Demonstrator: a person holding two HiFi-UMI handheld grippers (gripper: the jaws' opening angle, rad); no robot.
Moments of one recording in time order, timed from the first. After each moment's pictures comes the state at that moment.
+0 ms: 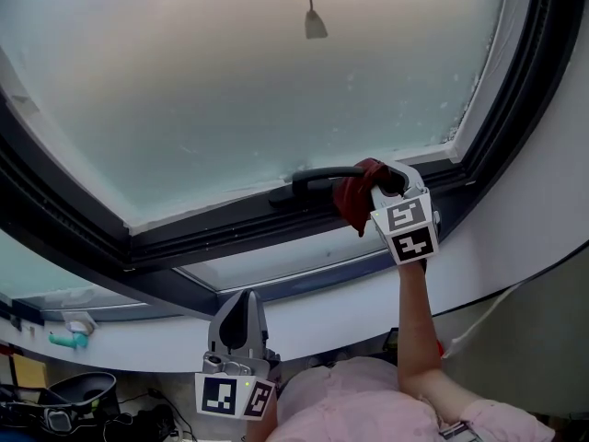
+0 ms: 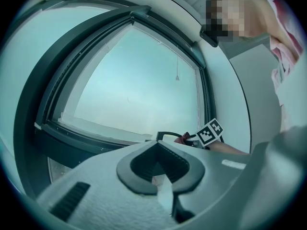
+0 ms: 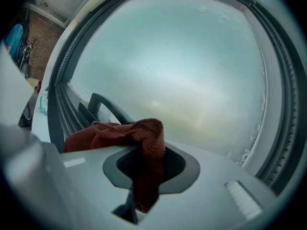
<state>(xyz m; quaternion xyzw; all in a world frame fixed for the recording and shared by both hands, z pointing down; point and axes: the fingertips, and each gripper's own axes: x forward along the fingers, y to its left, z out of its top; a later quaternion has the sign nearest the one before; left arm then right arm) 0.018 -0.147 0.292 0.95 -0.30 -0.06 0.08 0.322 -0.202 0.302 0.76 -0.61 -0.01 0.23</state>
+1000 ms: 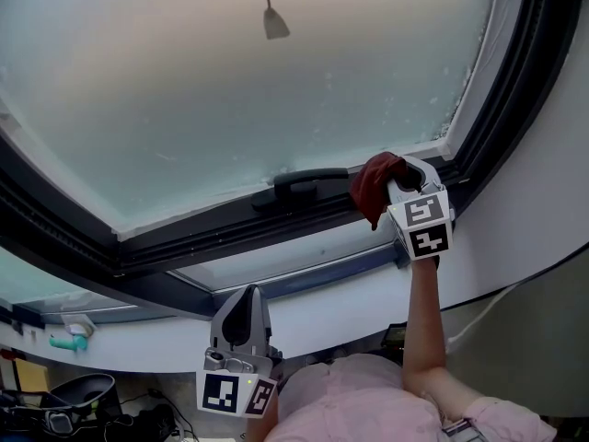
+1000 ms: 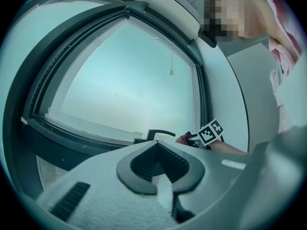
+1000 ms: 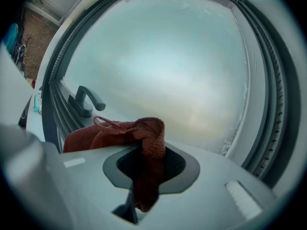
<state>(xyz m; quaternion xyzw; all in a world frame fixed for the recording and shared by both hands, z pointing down) 0.057 -0.141 0.293 0.96 -0.28 -0.05 0.08 0.378 -0.175 0.303 0.78 -0.58 -0.01 0.23</state>
